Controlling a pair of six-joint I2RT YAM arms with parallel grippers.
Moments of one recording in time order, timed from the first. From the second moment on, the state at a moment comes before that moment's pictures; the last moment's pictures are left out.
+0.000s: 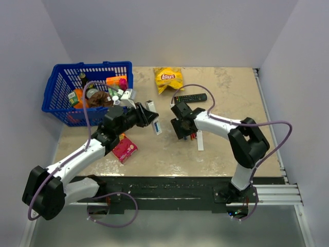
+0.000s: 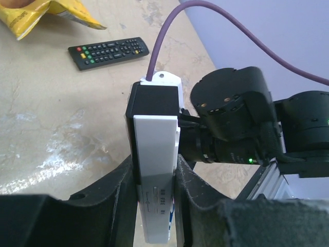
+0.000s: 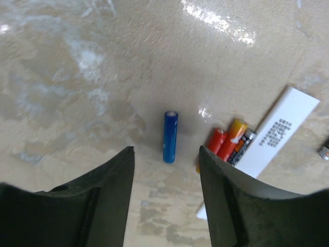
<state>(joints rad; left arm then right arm) -0.52 1.12 0.67 0.26 0.21 -0.63 0.69 1.81 1.17 -0.56 0.18 0.24</state>
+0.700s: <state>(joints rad) -0.52 1.15 0.67 0.59 0.47 -0.71 0.53 1.23 0.99 -0.07 -0.65 0.39</state>
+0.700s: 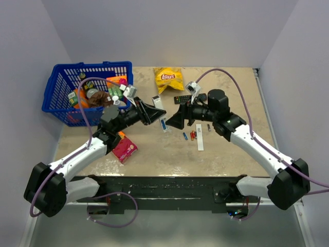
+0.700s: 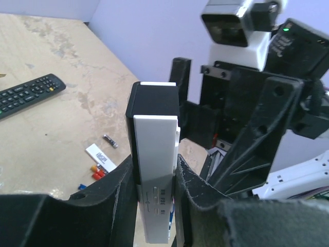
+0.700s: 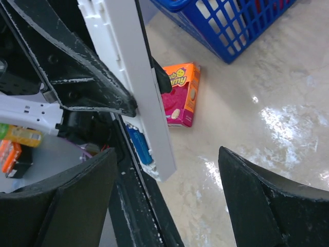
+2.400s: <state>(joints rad) -0.53 1.17 0.70 0.70 0.47 -0.81 0.54 1.27 0.92 0.18 -0.78 0.53</state>
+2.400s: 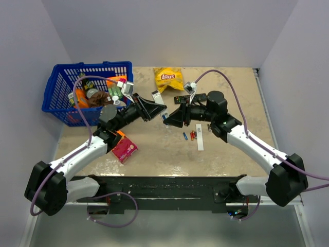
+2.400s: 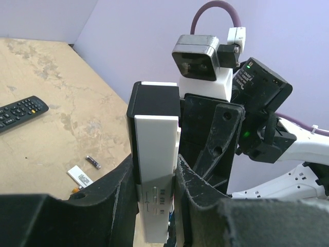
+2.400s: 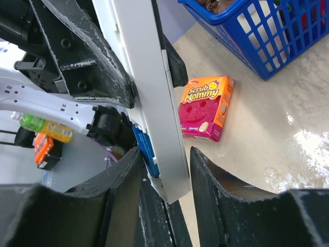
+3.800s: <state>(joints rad) -0.53 0.98 0.69 0.39 0.17 -0.59 0.53 0.98 0.94 -0.29 -0.27 0.42</state>
